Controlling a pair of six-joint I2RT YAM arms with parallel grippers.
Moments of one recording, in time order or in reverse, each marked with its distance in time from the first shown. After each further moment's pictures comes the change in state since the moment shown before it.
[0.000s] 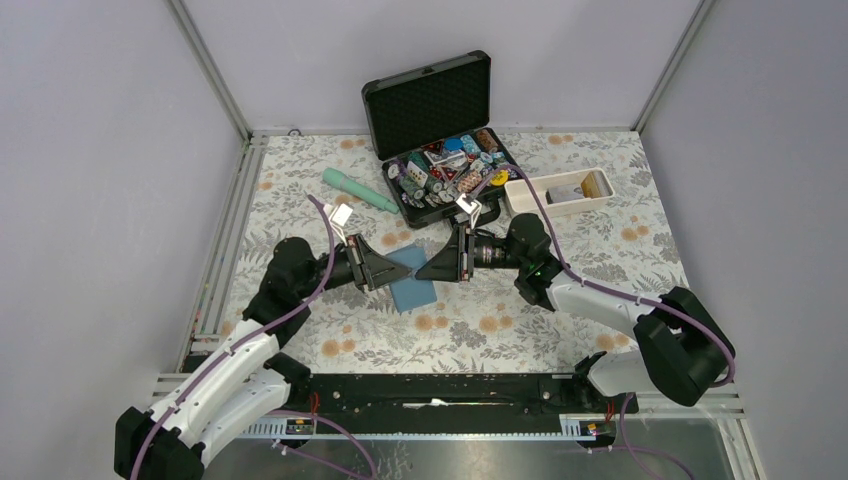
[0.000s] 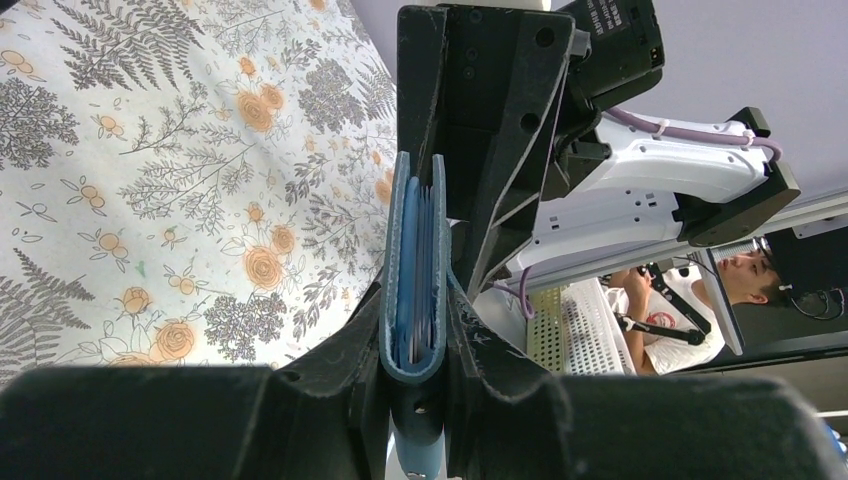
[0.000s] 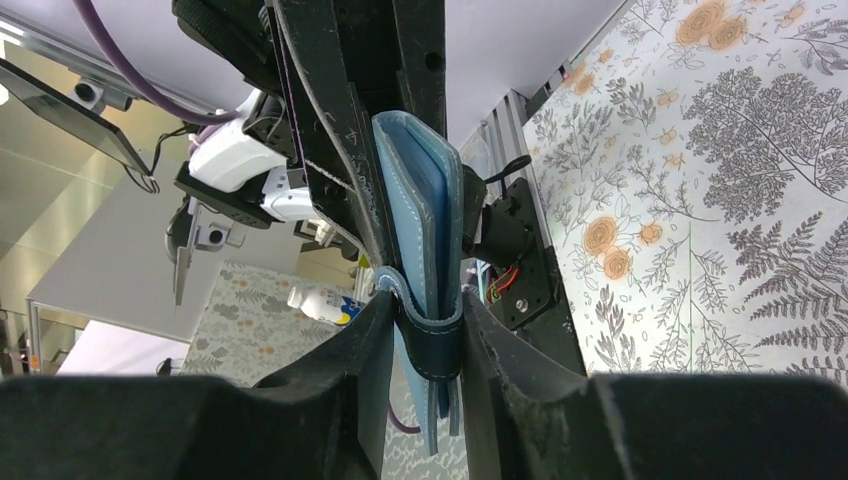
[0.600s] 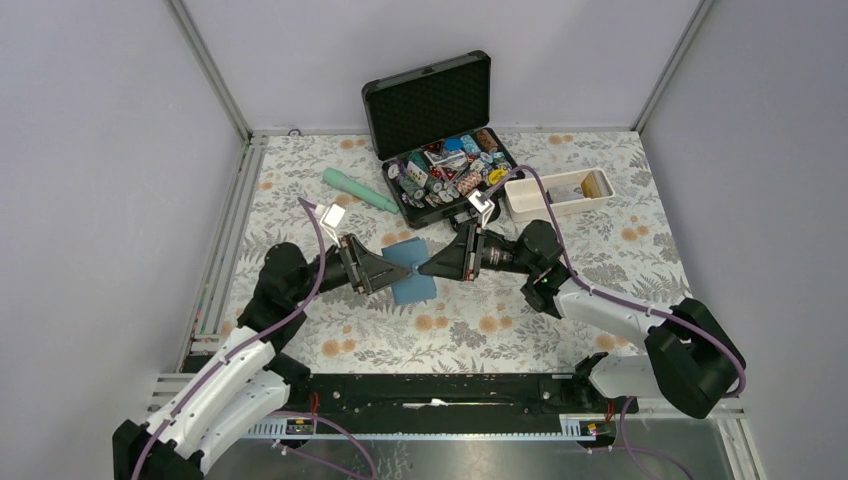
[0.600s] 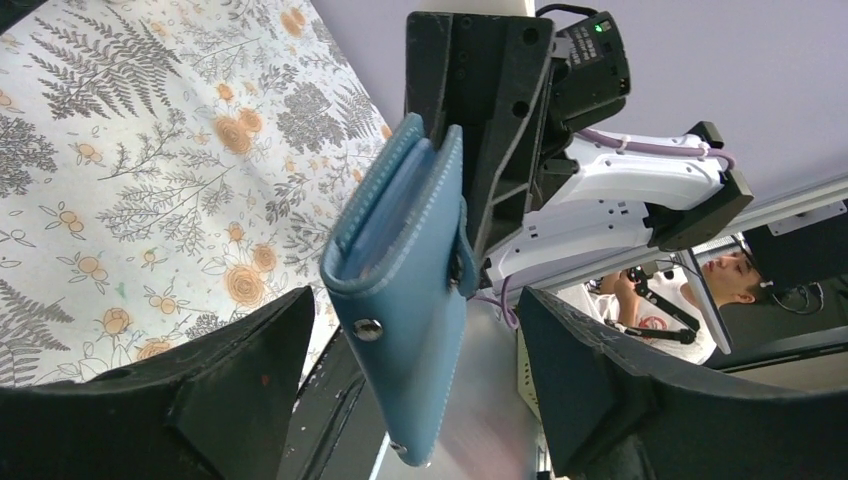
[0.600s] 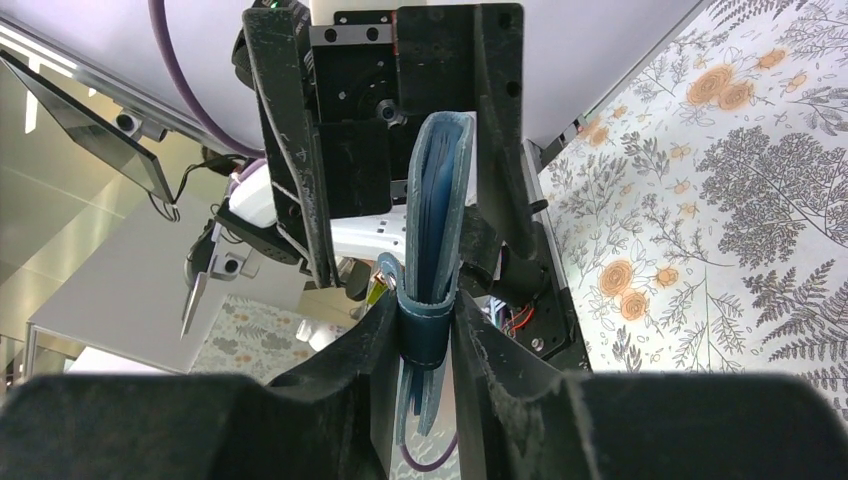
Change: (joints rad) left arm 0.012 -0.046 -0.004 0.026 -0.002 -0.029; right arm 0.000 -0.060 -0.050 0.120 0.075 0.066
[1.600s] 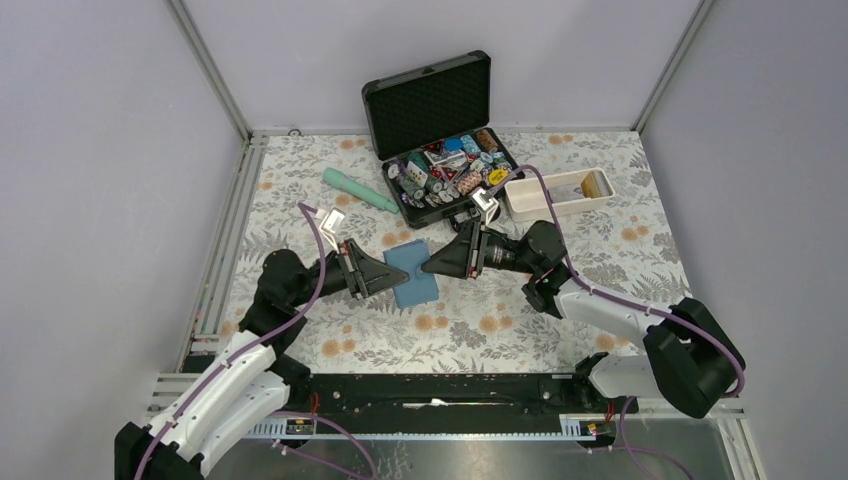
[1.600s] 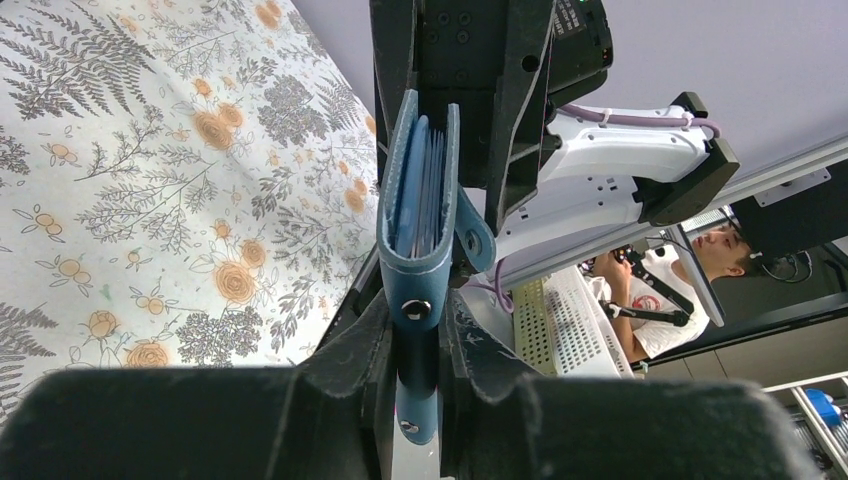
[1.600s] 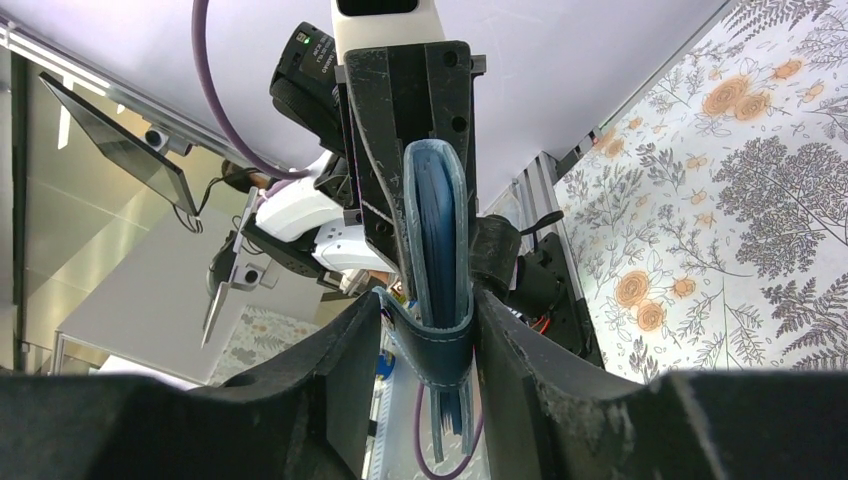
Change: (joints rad) left arm 0.002 -0.041 -0.059 0.080 0.051 -0.012; right arm -0.018 -0.008 -0.017 0.064 0.004 0.062
